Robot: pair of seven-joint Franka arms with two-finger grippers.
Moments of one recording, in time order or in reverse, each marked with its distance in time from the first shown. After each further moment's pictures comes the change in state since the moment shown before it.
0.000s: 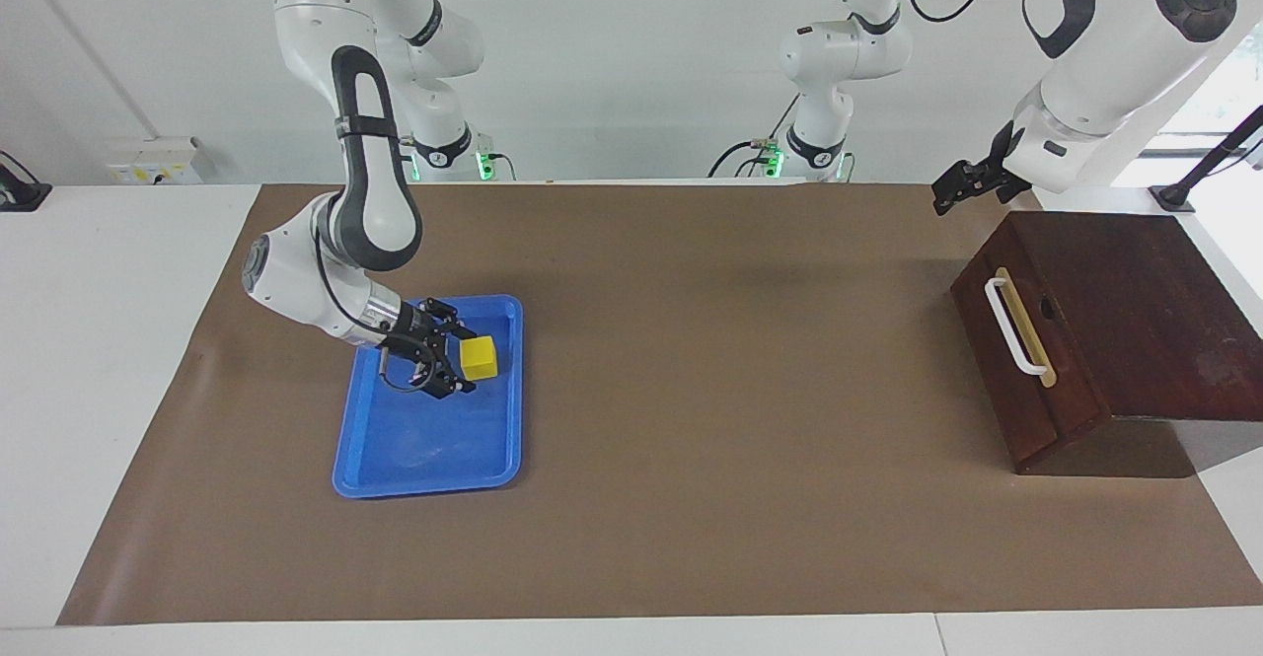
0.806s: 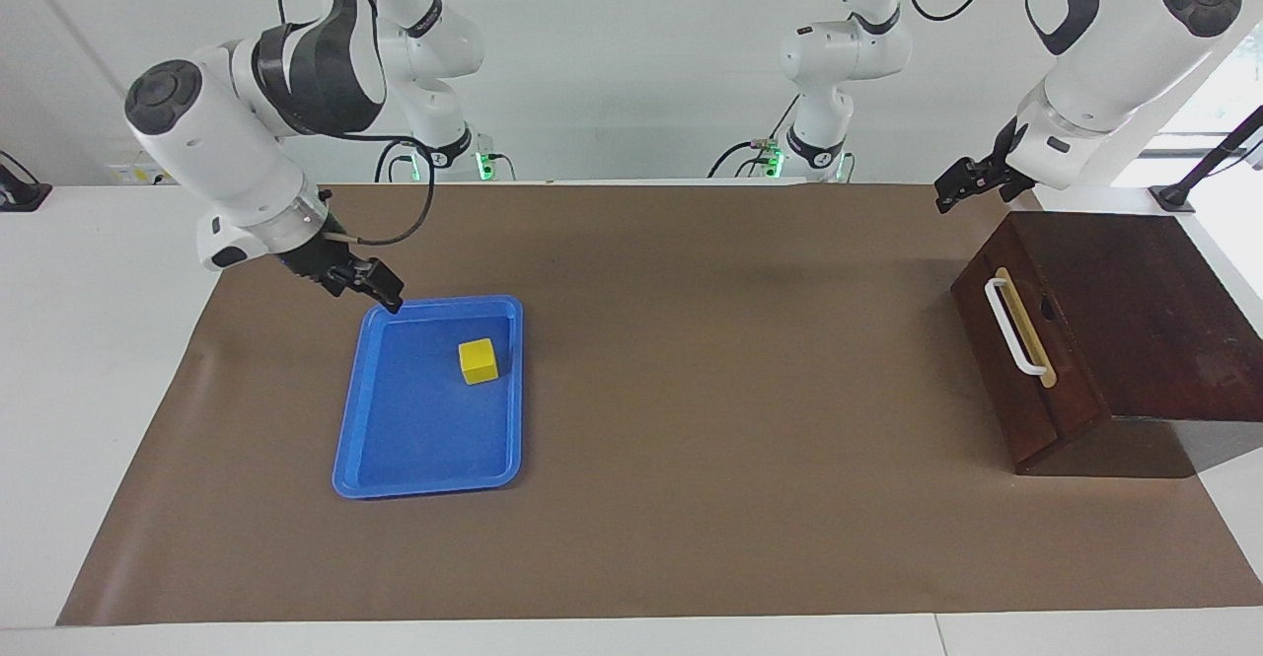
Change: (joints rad) left arm 0.000 0.000 0.008 0.000 0.000 0.012 0.011; right arm -0.010 -0.175 -0.003 0.273 -0.545 -0.319 -1.002
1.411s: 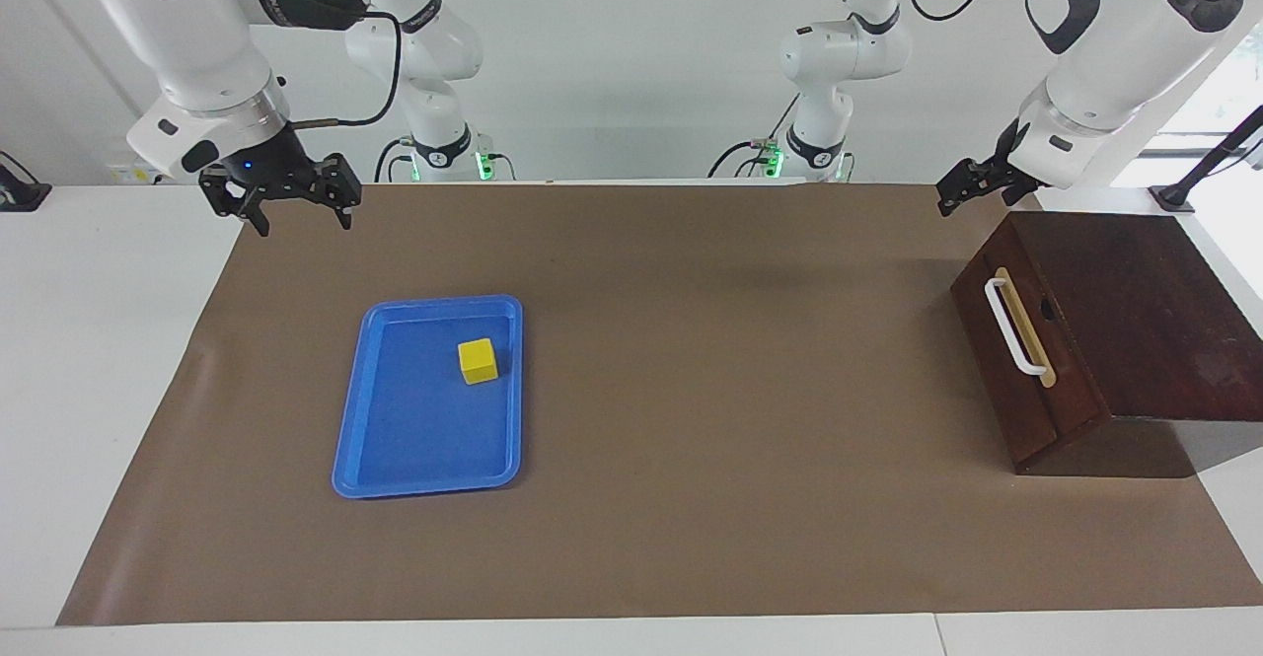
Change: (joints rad) left arm 0.000 0.000 0.000 0.000 0.000 0.024 0.018; right arm -0.167 -0.052 0.185 0.088 -0.117 -0.211 -0.090
